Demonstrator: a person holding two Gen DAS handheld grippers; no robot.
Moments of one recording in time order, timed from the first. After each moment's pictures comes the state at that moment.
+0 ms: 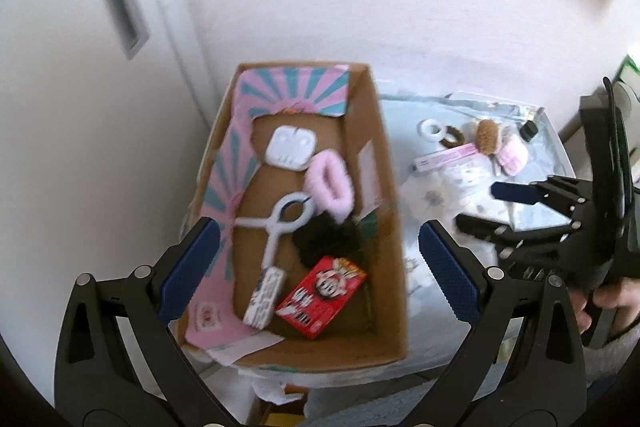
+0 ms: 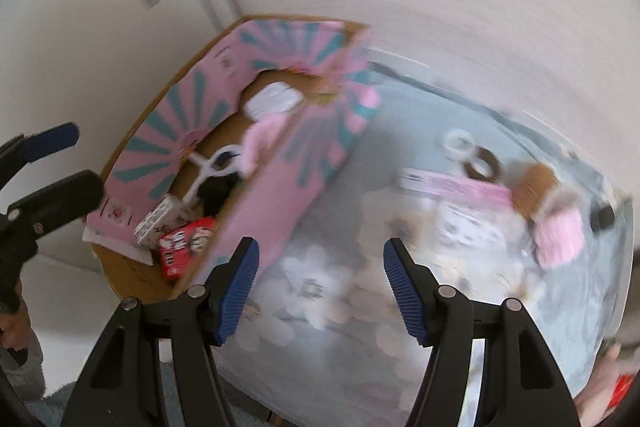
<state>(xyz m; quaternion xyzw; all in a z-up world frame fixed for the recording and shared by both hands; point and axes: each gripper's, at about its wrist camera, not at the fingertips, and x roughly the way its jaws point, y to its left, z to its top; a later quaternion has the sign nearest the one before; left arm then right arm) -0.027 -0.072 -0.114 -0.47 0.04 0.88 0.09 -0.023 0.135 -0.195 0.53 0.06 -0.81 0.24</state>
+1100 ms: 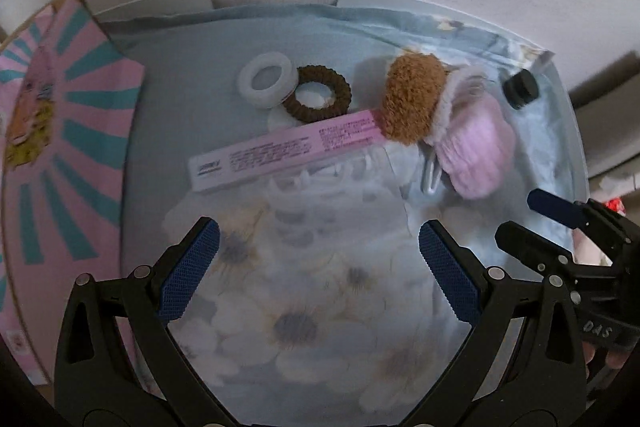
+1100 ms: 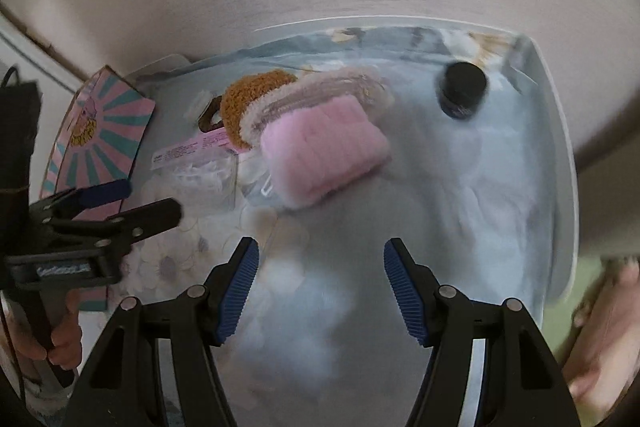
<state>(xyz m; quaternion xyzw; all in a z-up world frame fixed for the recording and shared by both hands) -0.119 0.152 -0.255 -0.61 0.03 0.78 0.12 -0.082 0.358 -0.259 0.58 -0.05 -0.80 0.16</state>
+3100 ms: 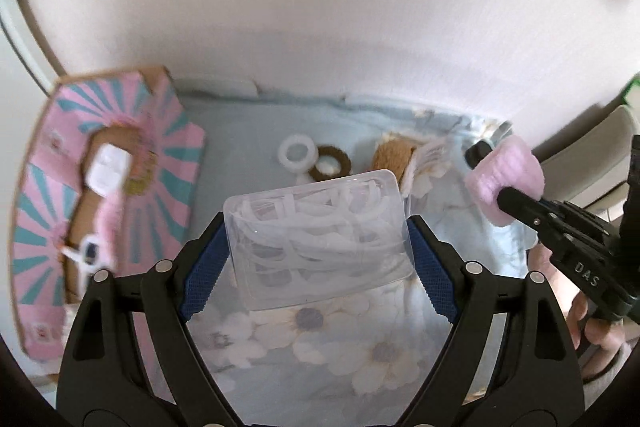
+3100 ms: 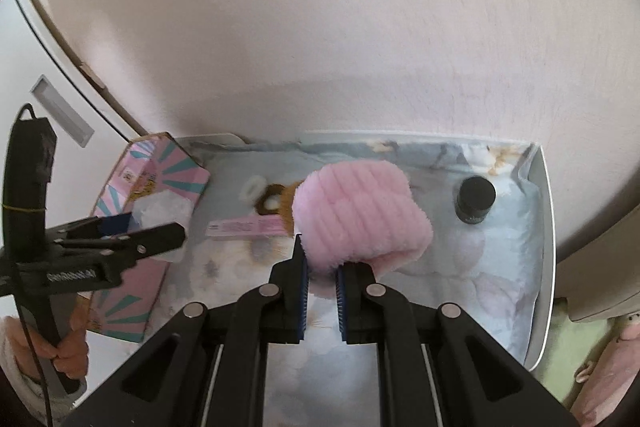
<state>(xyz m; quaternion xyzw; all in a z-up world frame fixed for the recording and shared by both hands) -0.089 0.102 -0.144 -0.53 -0.01 0.84 0.13 -0.081 0.366 -0.190 0.47 -0.08 -0.85 0.21</state>
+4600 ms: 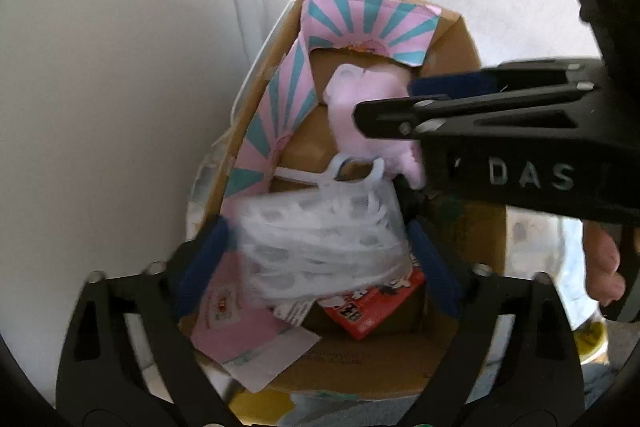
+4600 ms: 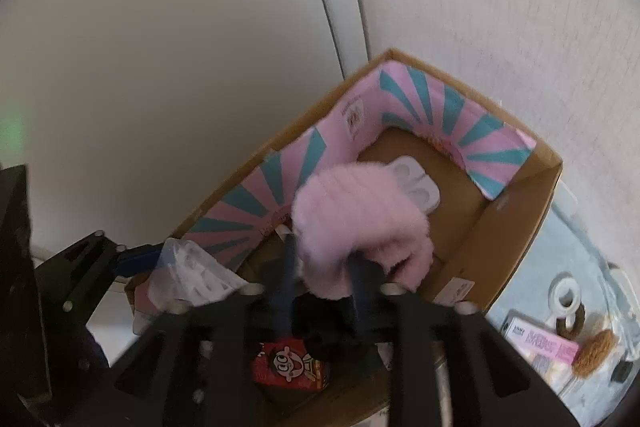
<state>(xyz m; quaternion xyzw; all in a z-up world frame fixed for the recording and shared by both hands) -0.047 -0.121 -0.178 -0.55 -0.01 0.84 0.01 -0.087 0.001 -0.198 0.54 0.12 -0.74 0.38</state>
